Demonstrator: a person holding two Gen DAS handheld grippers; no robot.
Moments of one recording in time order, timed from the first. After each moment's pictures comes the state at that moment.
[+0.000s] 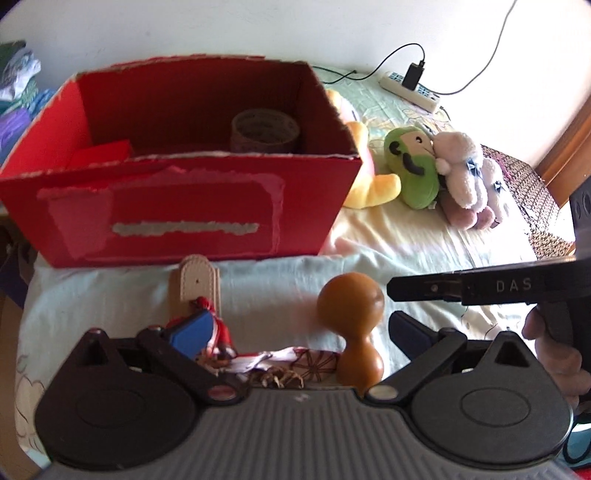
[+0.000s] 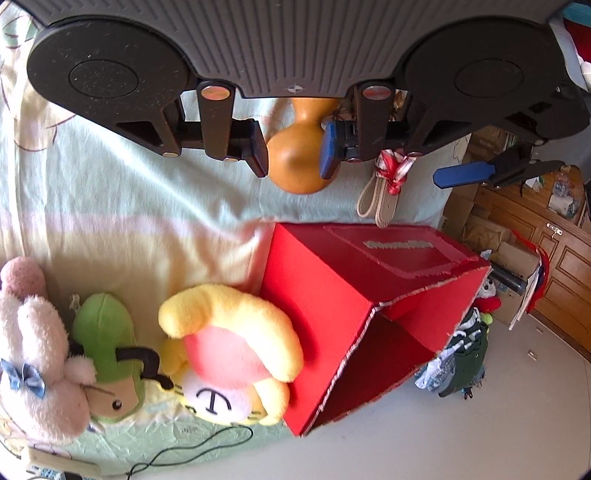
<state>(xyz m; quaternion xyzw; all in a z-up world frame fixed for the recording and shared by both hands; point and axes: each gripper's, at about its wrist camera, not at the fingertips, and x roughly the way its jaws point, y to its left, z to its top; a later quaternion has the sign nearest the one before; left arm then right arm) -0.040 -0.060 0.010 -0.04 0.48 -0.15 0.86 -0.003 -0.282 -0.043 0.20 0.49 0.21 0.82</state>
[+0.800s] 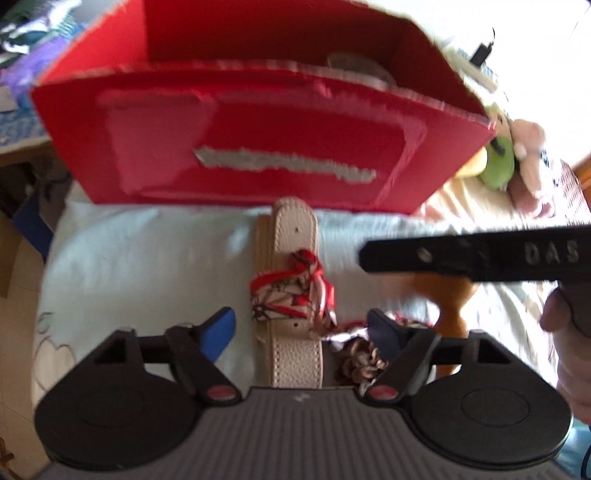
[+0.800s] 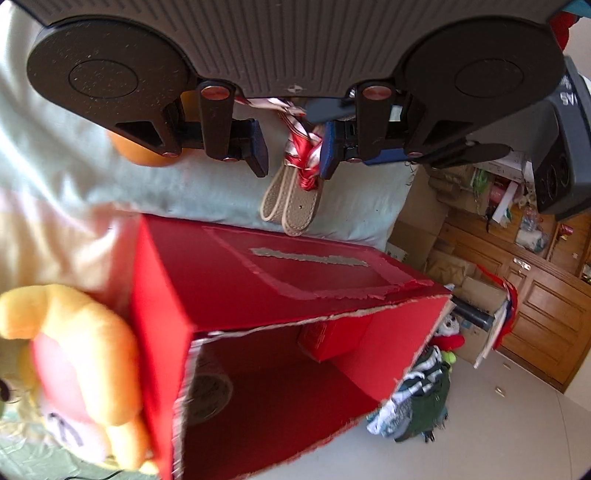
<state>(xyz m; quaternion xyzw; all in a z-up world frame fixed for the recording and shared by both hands) -0.019 -0.001 -0.030 -0.06 0.56 -0.10 0.82 0.049 -0.183 -0.047 0.19 0.53 0.28 0.78</state>
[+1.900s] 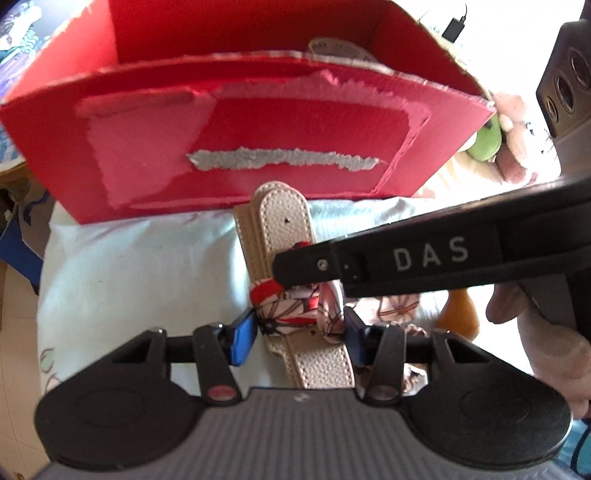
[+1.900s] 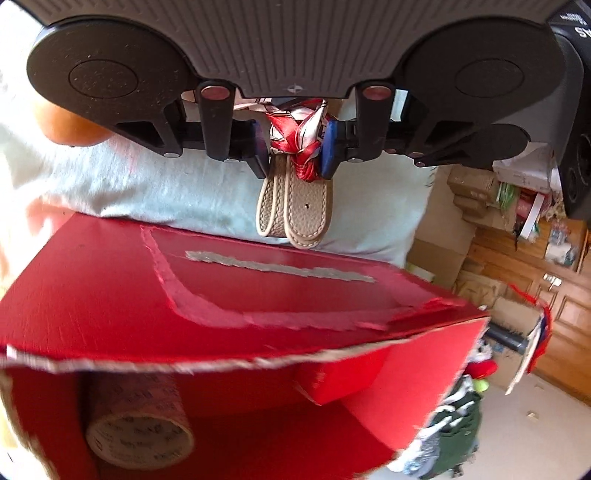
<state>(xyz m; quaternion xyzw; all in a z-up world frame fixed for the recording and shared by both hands) -0.025 0.011 -0.030 -0.03 0.56 -0.15 0.82 0.060 -0.144 -0.044 0.15 0.56 0.26 0.77</state>
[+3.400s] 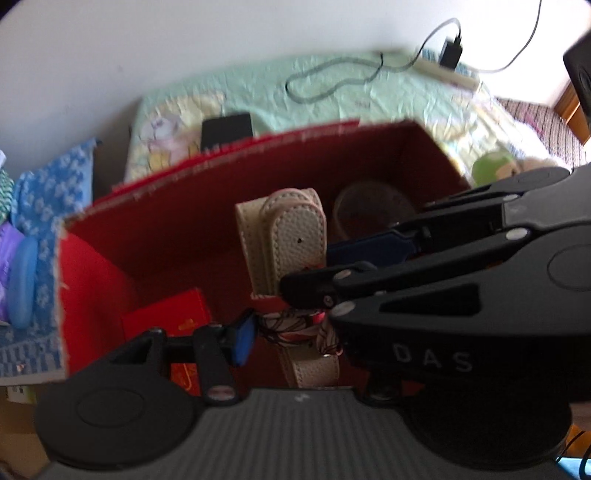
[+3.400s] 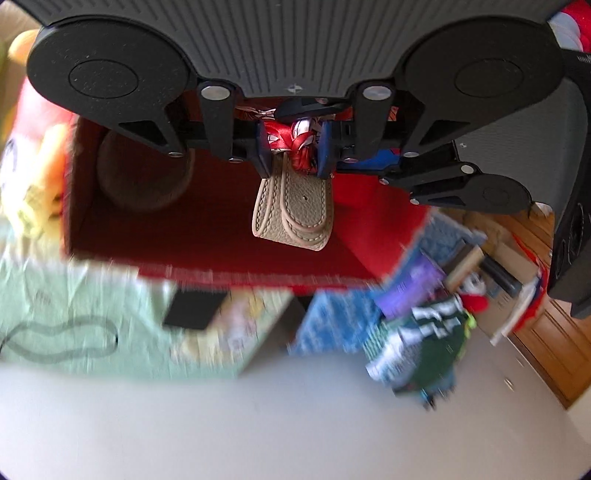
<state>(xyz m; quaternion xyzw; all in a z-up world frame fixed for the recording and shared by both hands) 0.154 -0.010 0.023 0.10 0.53 -0.18 0.82 0.181 -0.114 0.000 0.10 0.47 0.25 0.84</state>
